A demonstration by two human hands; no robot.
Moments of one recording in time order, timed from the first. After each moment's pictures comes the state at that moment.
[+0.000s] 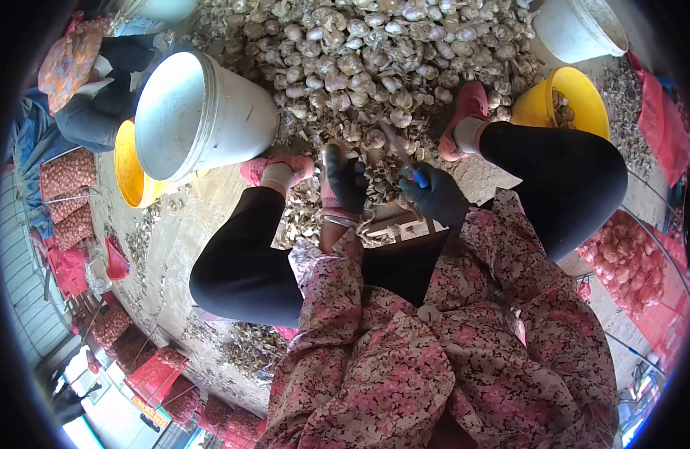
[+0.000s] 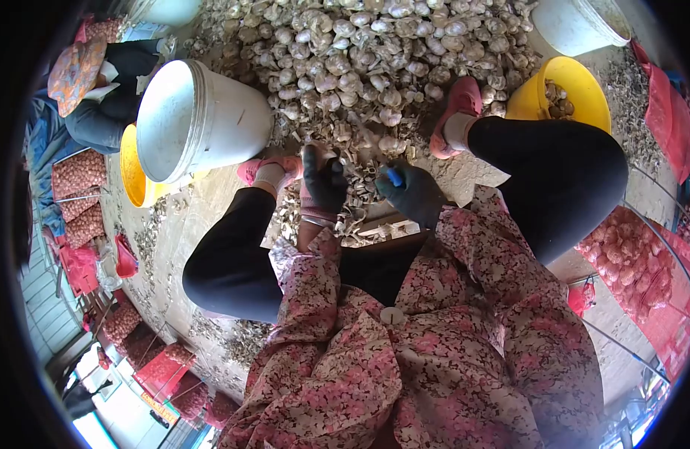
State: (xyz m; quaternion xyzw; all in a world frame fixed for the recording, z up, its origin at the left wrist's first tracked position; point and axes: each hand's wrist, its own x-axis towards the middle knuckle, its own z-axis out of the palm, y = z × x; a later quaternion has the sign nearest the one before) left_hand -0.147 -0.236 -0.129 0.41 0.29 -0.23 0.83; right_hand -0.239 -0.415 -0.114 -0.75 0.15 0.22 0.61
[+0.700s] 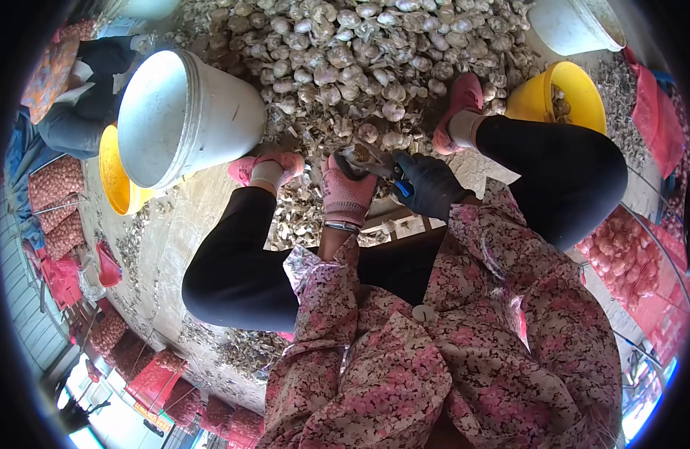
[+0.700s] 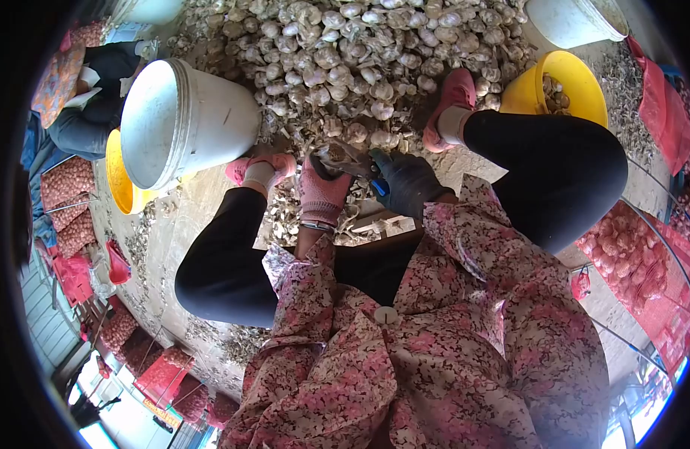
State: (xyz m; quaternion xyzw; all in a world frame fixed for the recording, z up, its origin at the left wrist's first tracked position) left_hand -0.154 -0.239 -0.125 0.88 -0.01 -0.13 0.46; right_hand -0.213 -0.416 -0.107 -0.94 -0.02 0.19 0.28
